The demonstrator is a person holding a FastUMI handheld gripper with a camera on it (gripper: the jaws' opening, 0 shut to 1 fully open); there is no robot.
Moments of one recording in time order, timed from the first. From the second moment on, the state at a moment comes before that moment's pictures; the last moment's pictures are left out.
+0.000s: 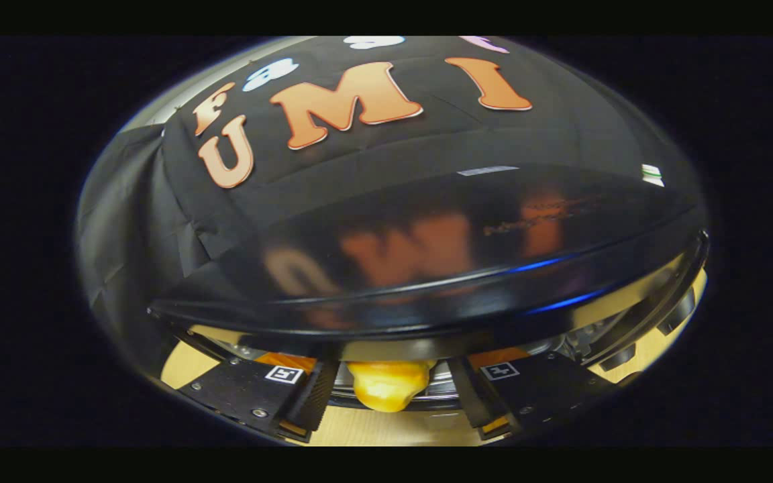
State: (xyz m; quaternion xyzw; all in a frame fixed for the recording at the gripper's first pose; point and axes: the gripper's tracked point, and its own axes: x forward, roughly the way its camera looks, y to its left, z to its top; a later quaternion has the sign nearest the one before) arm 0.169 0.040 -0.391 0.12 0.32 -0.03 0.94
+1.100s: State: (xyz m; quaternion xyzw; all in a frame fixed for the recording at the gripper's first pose) arm 0.071 0.037 -0.295 0.03 0.26 0.02 0.97
